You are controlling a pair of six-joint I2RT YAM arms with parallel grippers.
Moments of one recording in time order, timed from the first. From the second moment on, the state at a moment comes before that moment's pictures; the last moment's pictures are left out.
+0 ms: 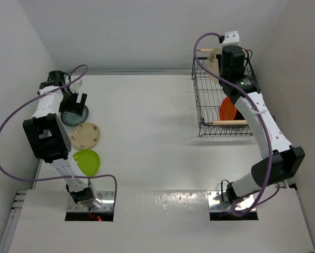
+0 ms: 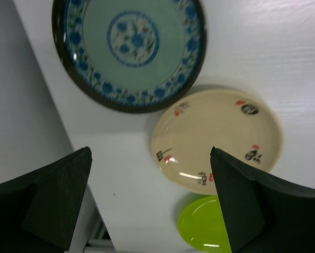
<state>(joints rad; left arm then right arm) 0.30 1.83 1.57 -0.86 0.02 0.42 0.28 1.52 1.59 -0.39 0.55 -0.15</state>
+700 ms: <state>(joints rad) 0.51 1.79 1.38 -0.90 0.06 0.46 0.17 1.61 1.18 -0.29 0.67 -0.35</state>
